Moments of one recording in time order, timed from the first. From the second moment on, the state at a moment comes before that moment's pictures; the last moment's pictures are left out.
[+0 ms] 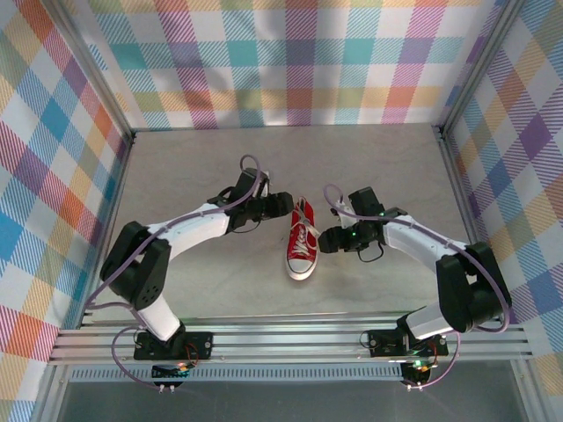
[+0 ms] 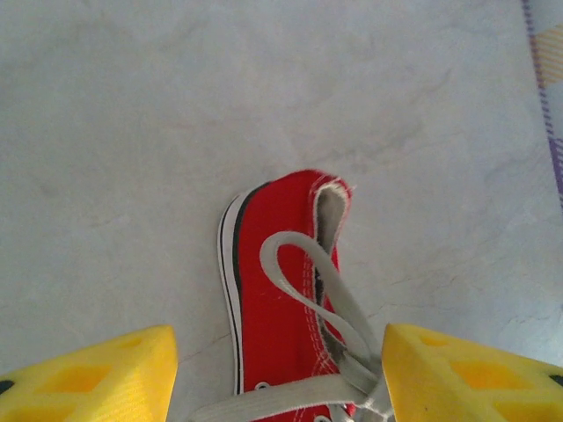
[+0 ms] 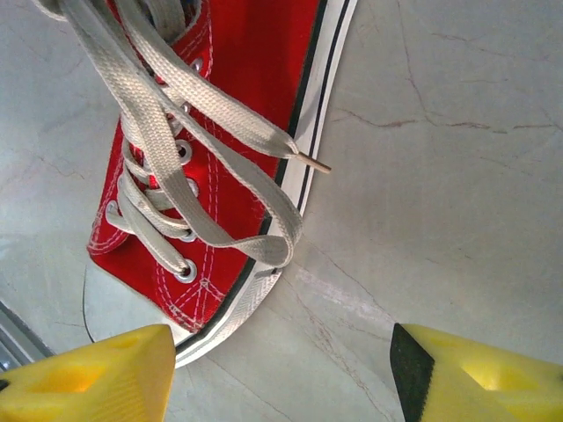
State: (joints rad) left arm -0.60 1.70 1.09 -0.13 0.17 -0.71; right arm 0.42 1.45 0.82 -0.52 -0.46 0.23
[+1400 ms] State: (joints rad) left arm -0.60 1.85 1.15 -0.04 0.26 -0.74; right arm 0.62 1.64 0.99 -0.56 -0.24 0.13
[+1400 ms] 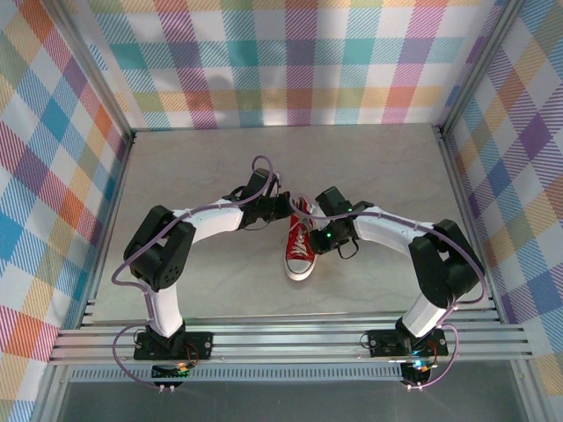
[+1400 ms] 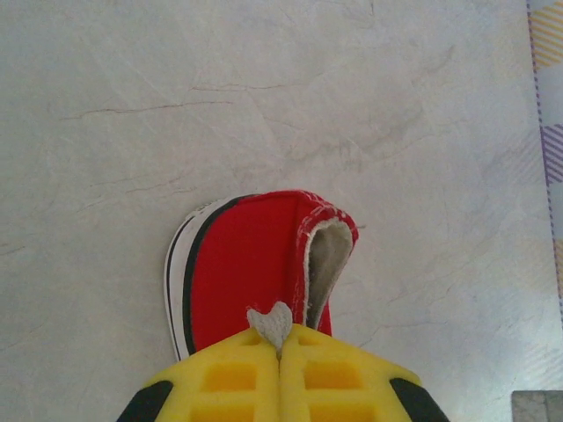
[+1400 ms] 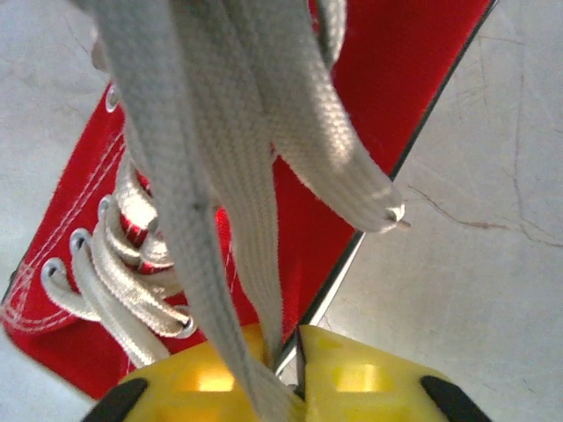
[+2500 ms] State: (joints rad) left arm -0.56 1.76 1.01 -0.03 0.29 -0.61; right arm 0.51 1.70 1.19 -0.82 -0.20 -0.04
